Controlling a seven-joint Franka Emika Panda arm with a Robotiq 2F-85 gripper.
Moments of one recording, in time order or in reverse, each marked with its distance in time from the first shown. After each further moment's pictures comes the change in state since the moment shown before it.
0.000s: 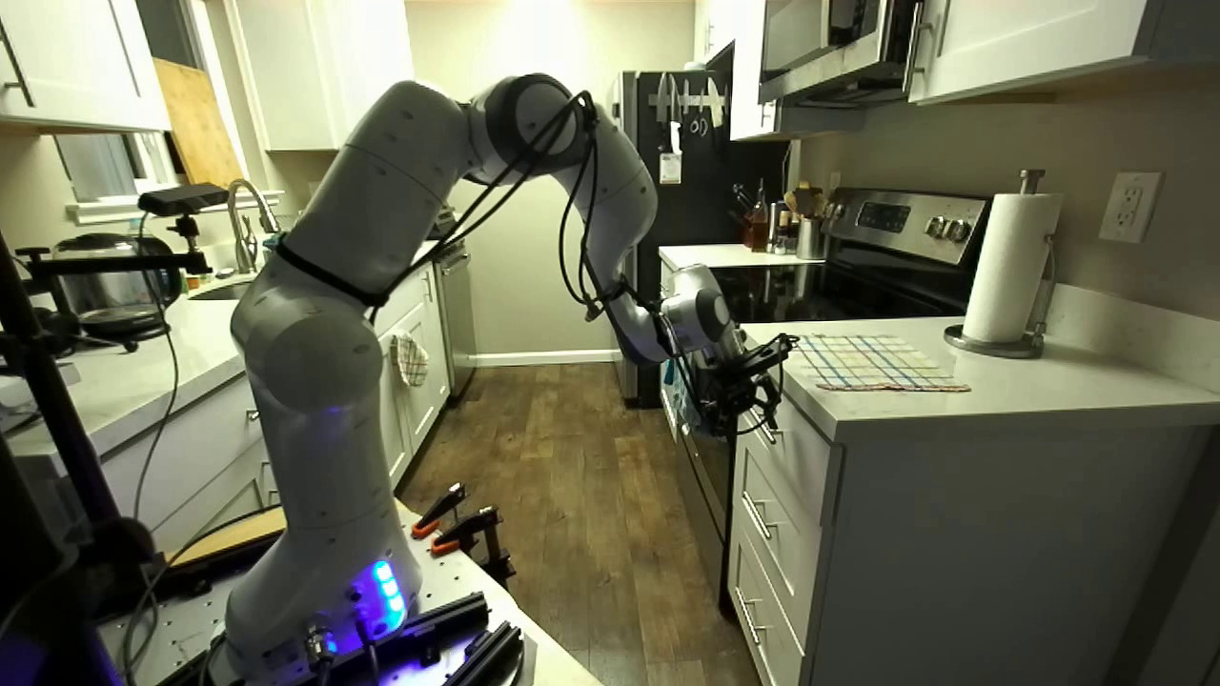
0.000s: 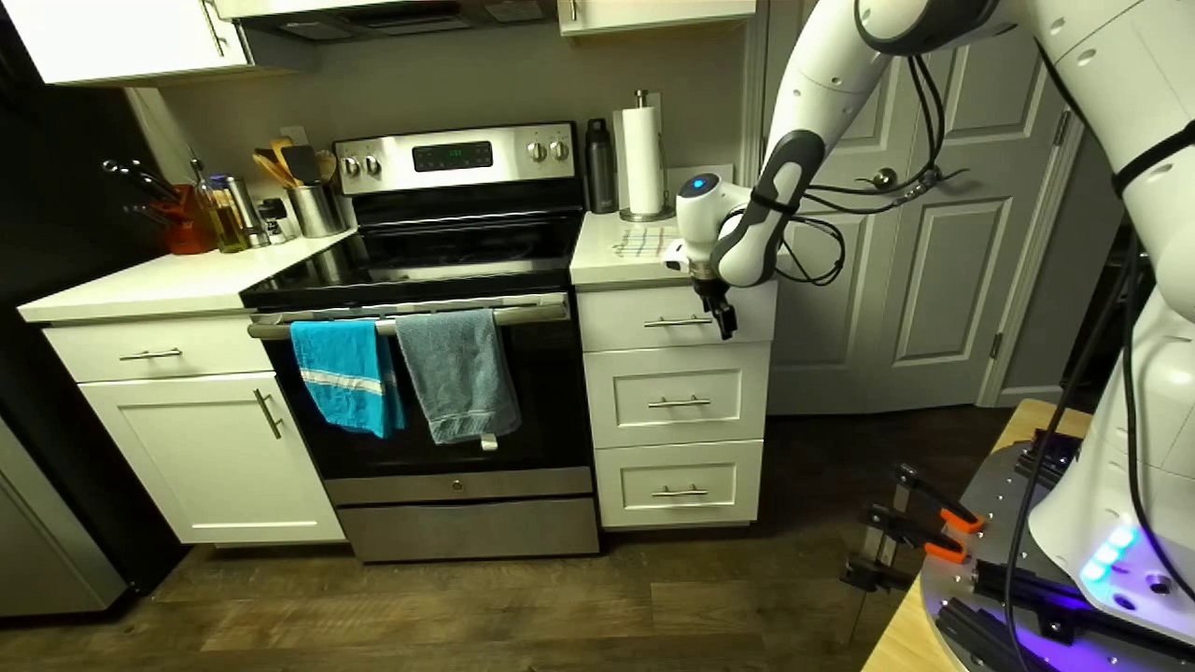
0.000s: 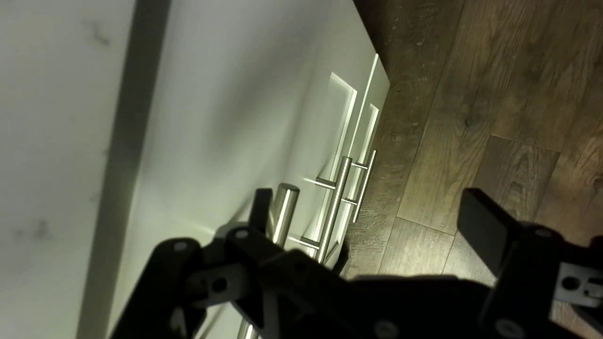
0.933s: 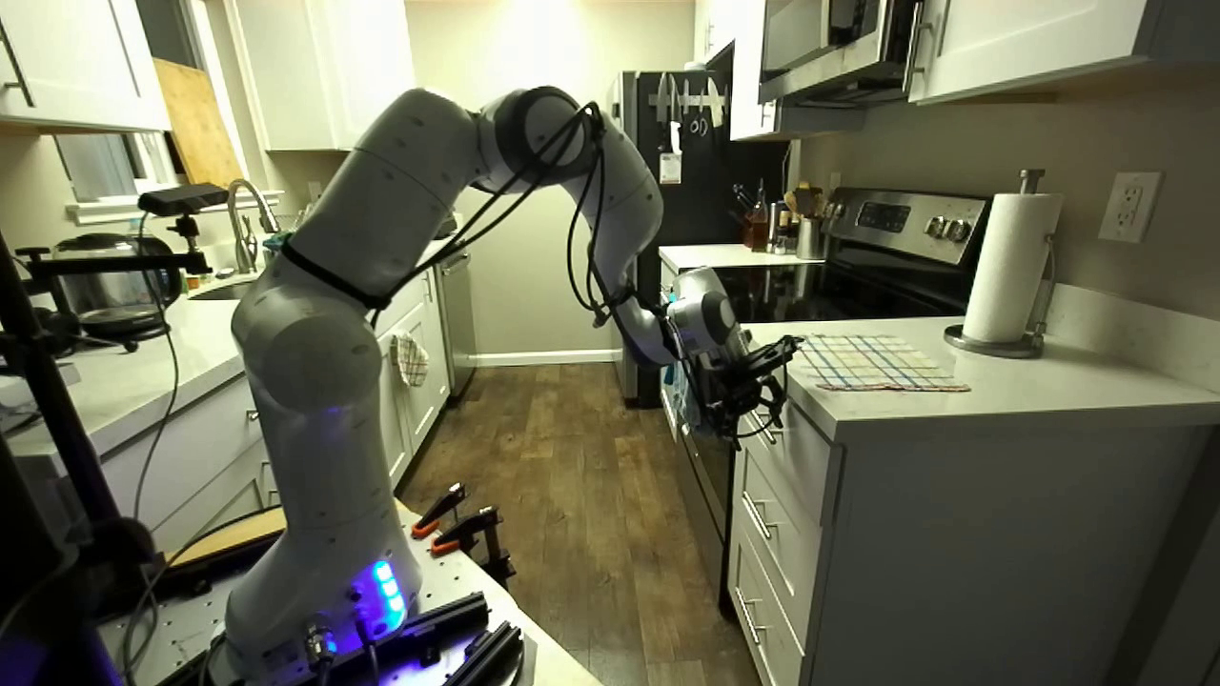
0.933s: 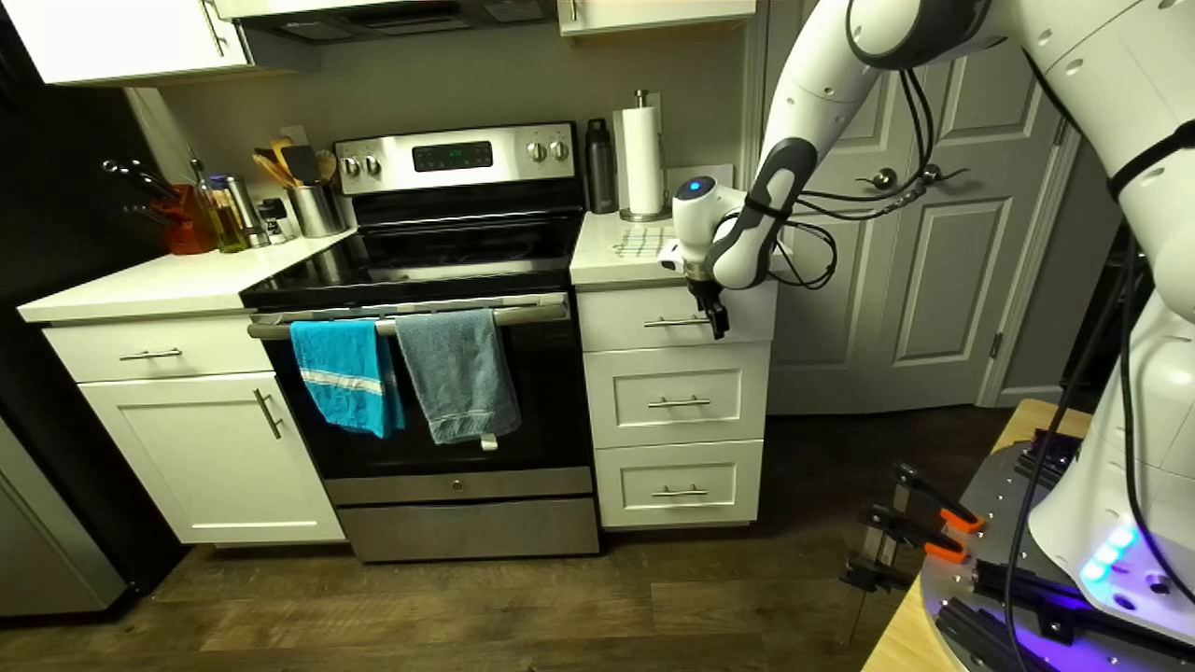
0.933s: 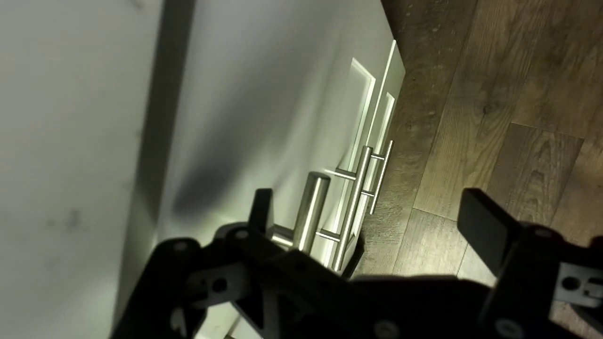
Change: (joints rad) arm -0.013 0.042 0.011 0.057 0.003 0.015 0.021
